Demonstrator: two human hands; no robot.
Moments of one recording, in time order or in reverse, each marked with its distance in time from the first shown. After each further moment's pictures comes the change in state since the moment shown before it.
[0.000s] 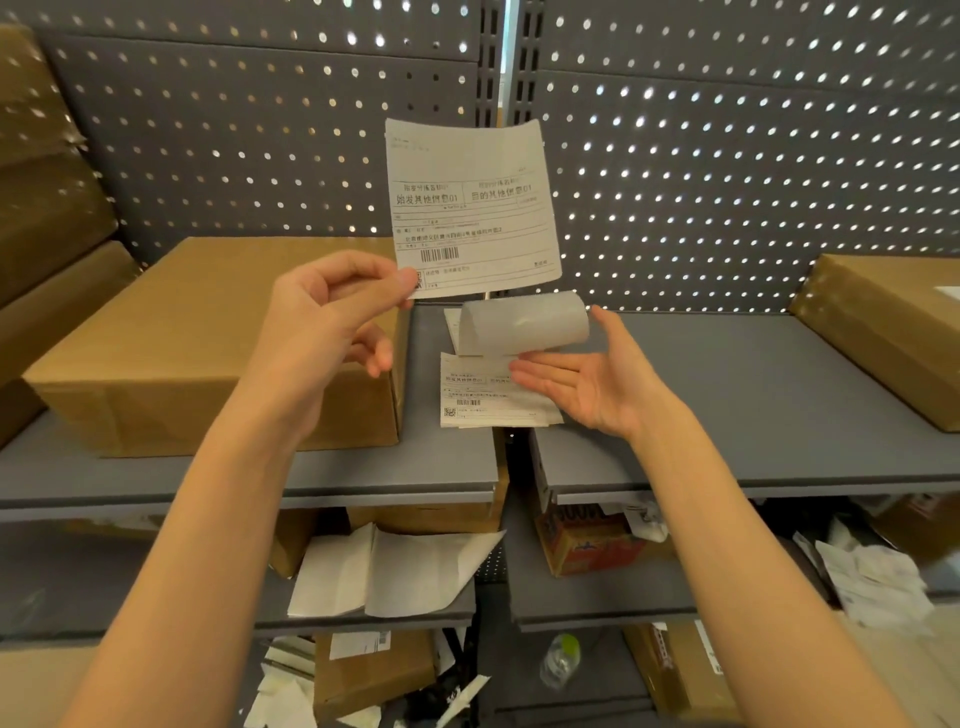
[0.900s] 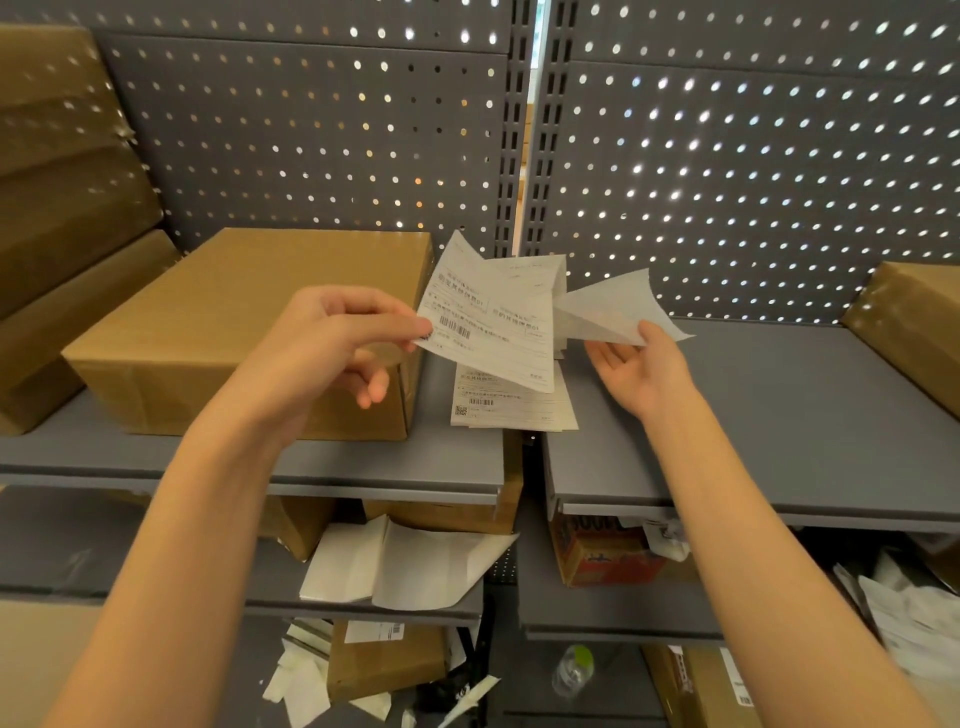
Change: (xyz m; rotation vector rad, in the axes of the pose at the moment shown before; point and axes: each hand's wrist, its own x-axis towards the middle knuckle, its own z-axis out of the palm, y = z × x) left_hand -0.011 0.003 -0.002 0.226 -0.075 -0.179; right_hand 0.053 -0.016 -0.028 0.302 0.208 -0.376
